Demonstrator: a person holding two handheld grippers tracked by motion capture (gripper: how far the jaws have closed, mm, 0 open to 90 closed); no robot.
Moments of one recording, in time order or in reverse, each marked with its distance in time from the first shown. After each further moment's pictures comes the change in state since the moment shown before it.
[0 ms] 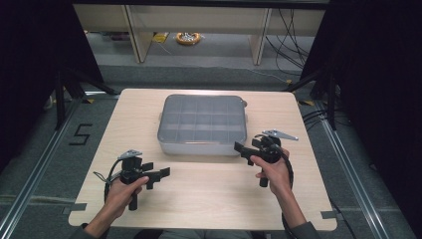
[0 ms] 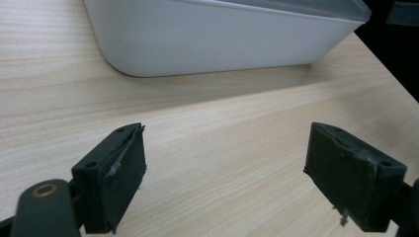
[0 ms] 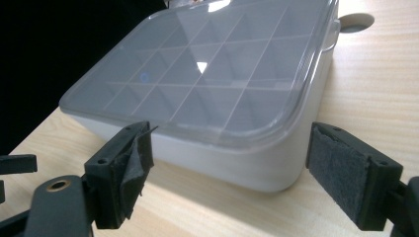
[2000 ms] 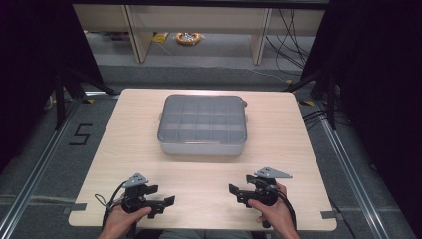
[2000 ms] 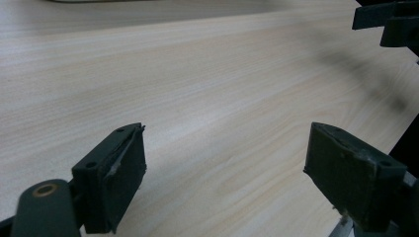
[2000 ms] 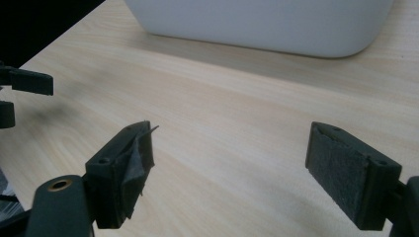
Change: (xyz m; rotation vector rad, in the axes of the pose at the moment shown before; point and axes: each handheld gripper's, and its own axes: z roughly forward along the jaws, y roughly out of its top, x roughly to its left) left arm -0.037 -0.054 -0.021 0.069 -0.053 0.109; right arm 0.033 -0.090 -0.039 0.141 0.070 -0.110
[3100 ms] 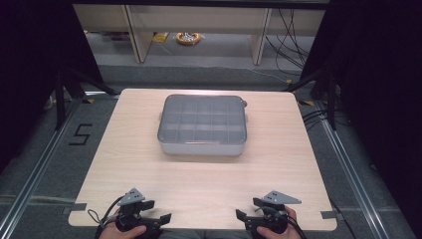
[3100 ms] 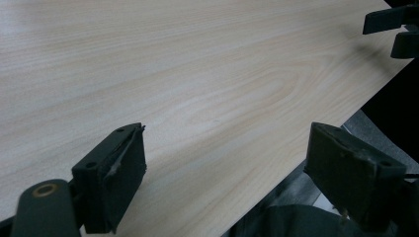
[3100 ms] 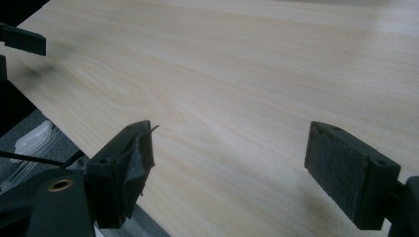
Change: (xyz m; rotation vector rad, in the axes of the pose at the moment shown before) left arm -0.015 -0.030 -0.021 0.062 -0.006 0.018; right arm 0.013 -0.051 -0.035 0.065 0.016 0.001
